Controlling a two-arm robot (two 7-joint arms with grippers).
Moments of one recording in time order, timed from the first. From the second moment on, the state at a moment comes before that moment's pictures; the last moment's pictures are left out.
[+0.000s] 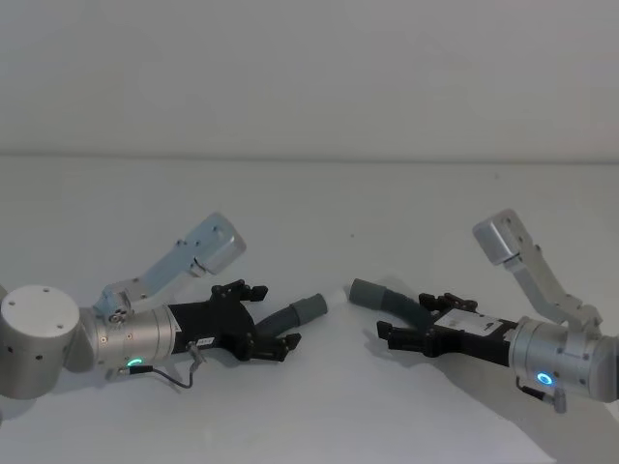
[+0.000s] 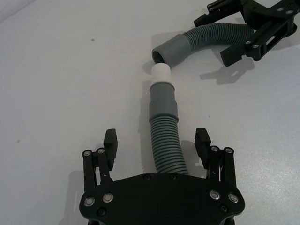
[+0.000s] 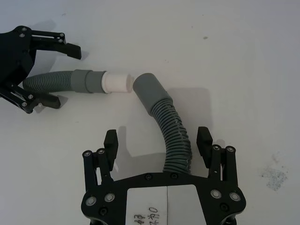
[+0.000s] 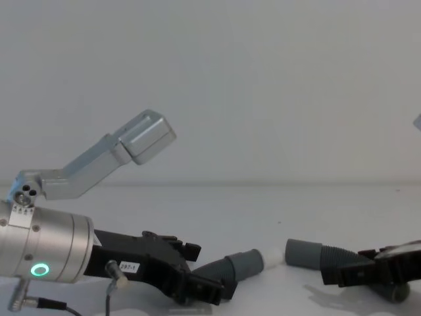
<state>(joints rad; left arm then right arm) -0.49 0.47 0.66 -1.37 -0.34 0.24 -0.64 0.29 0.56 -0.45 -1.52 0.52 0.47 0.46</state>
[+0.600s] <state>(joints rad) -0.49 0.47 0.66 -1.37 -0.34 0.24 -0.64 0.30 0.56 -0.46 -1.51 0.52 0.47 0.46</state>
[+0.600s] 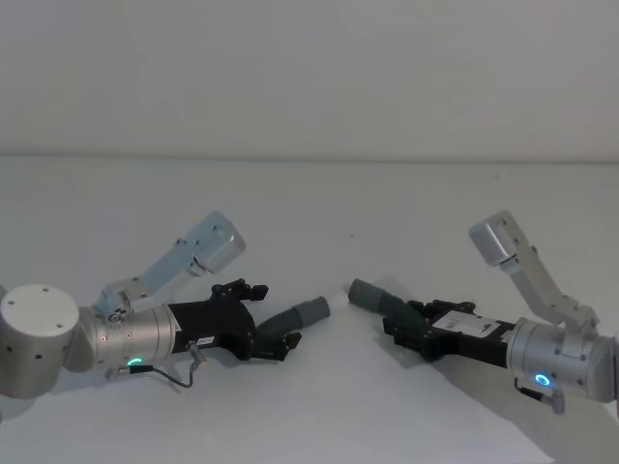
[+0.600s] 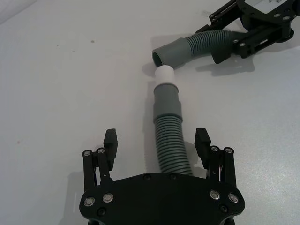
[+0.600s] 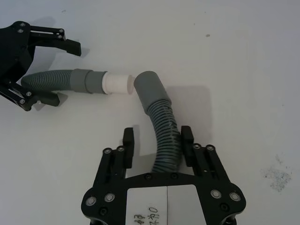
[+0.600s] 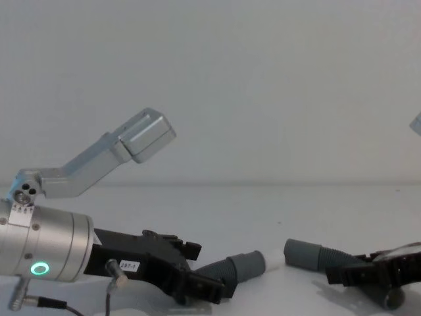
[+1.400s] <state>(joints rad) -0.49 0.47 0.66 -1.37 -0.34 0.24 -0.64 0.30 0.56 -0.46 -1.51 0.52 0.47 0.46</state>
